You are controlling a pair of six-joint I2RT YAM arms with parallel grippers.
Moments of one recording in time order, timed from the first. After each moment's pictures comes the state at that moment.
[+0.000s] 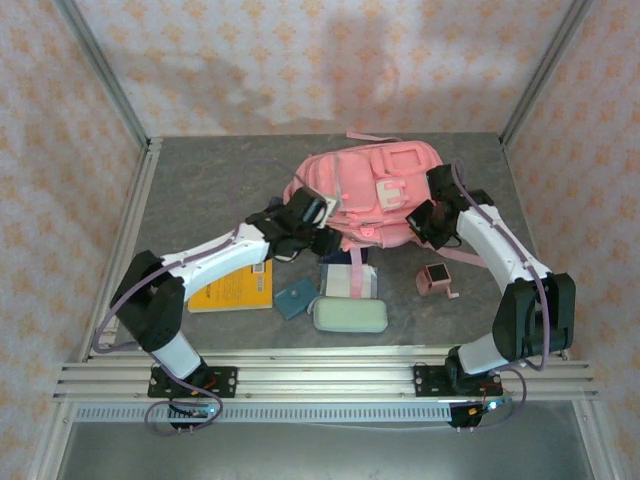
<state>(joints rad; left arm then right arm) -0.70 1.66 1.24 -0.45 0.08 -0.32 0.18 1.47 1.17 -0.87 -0.12 1.04</state>
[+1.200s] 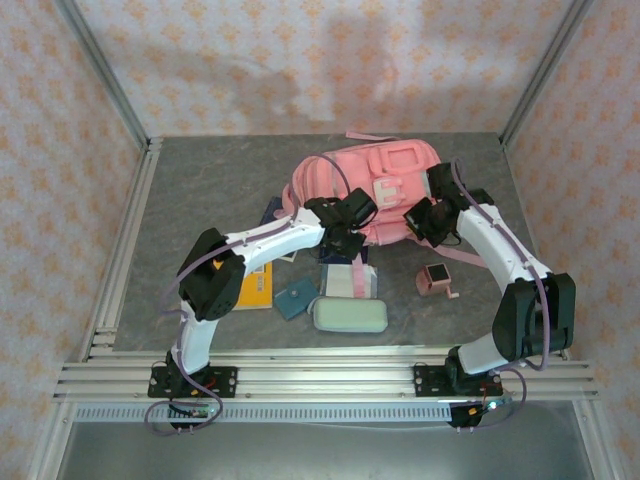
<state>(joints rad) -0.80 2.02 1.67 -0.84 -0.11 -0.35 0.18 1.47 1.18 -0.85 -0.17 1.02</state>
